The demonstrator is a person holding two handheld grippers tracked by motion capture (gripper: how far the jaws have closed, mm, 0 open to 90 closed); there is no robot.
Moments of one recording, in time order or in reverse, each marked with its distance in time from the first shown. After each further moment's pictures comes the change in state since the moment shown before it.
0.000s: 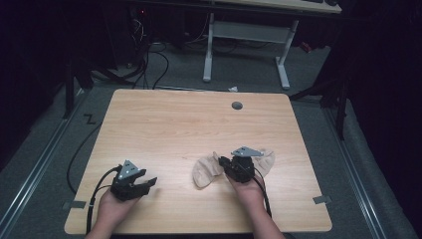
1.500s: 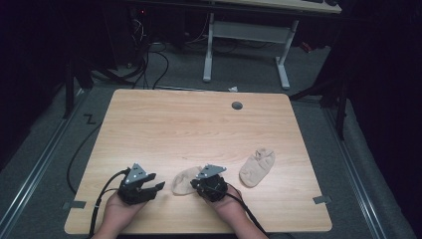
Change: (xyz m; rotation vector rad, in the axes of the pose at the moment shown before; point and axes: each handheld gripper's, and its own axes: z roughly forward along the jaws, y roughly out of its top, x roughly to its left) left arm -0.031 0.008 0.001 -0.011 -0.104 0.054; right arm 0.085 -0.018 0.025 0.148 0.177 -0.290
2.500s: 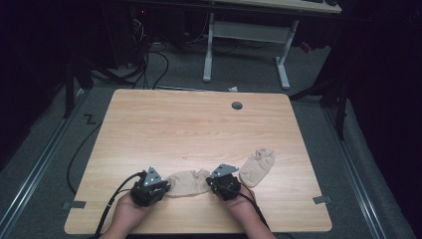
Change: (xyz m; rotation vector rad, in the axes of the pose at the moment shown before) left arm -0.011 -0.002 0.025 0.132 0.019 0.082; right arm -0.025 -0.021 -0.016 0.039 -0.106 0.013
